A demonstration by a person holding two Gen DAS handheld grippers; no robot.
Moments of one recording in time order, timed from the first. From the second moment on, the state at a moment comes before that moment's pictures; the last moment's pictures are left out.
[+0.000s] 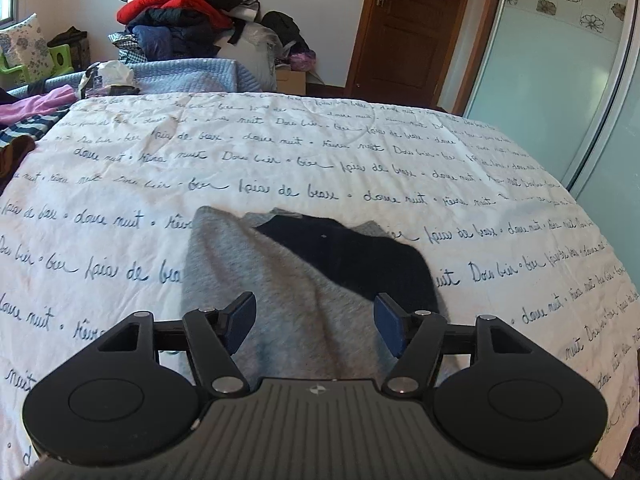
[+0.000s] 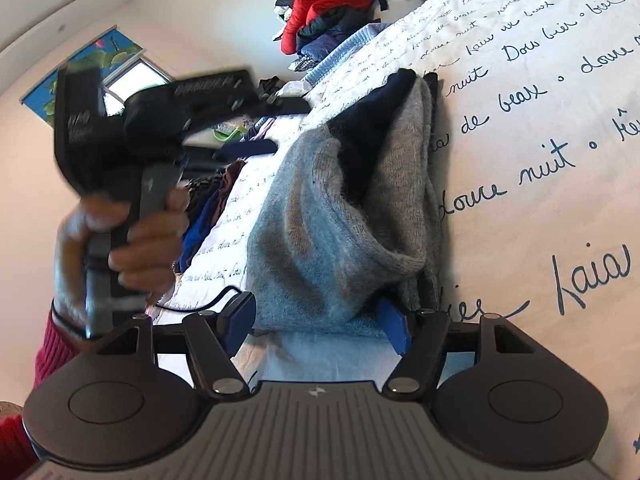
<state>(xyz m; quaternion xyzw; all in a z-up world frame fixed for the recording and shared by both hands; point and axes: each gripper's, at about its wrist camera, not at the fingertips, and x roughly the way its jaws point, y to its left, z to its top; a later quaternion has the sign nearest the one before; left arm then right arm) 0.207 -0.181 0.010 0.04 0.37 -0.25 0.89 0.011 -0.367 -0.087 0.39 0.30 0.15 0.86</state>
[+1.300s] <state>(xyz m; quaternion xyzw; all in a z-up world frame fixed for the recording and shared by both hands) 0.140 -0.154 -0.028 0.11 0.31 -0.20 0.92 0.074 -0.434 -0.044 0.41 0.25 0.08 0.87</state>
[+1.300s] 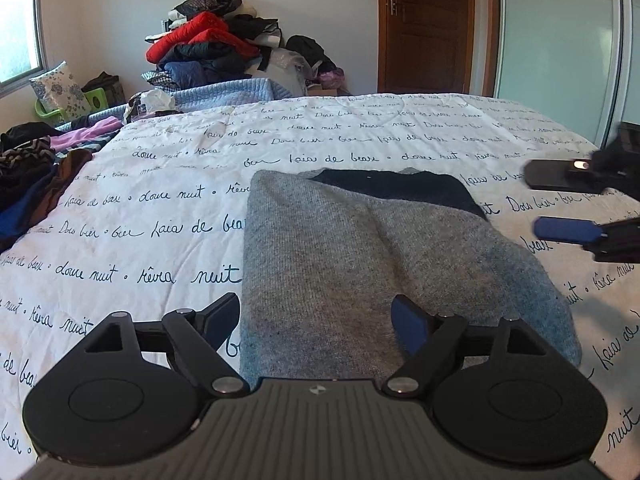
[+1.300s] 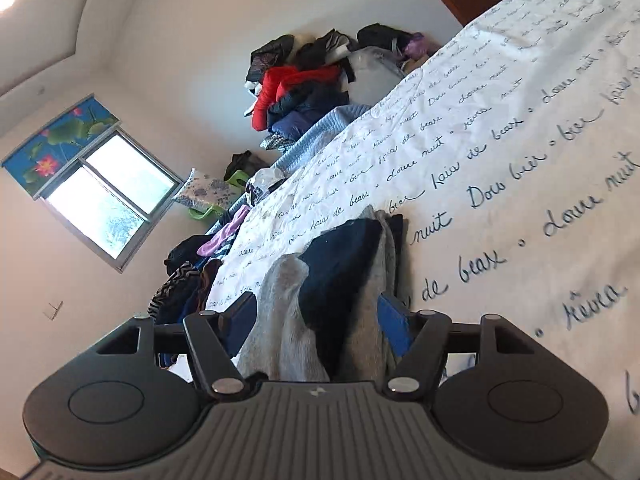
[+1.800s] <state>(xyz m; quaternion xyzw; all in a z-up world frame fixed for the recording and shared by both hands) 0.124 -0.165 -0.043 0.15 0.30 -0.23 0.91 0.156 -0.425 -0.048 0.29 0.28 0.03 0.91</state>
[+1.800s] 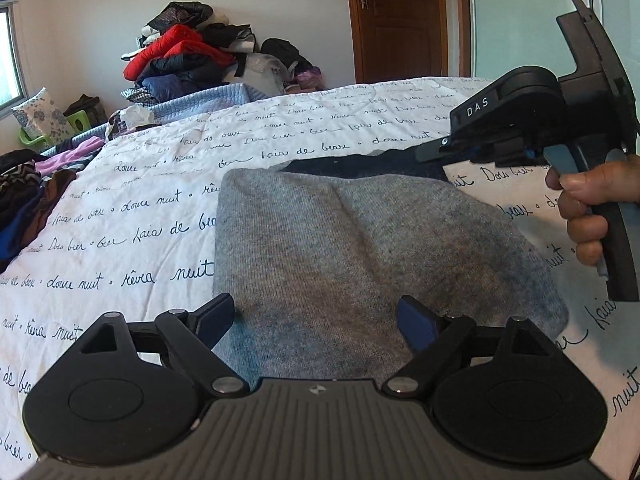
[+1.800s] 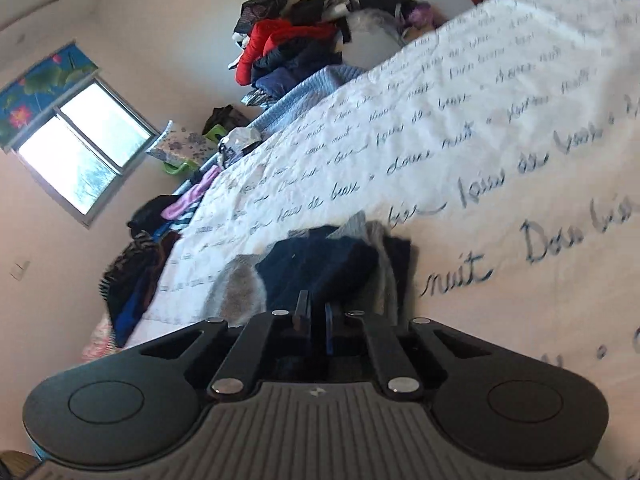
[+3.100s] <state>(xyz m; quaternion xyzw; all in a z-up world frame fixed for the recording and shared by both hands) 0.124 -0.142 -0.034 0.10 0.33 -0.23 0.91 0.147 -0.455 -0.078 0.45 0.30 0.13 0.83</state>
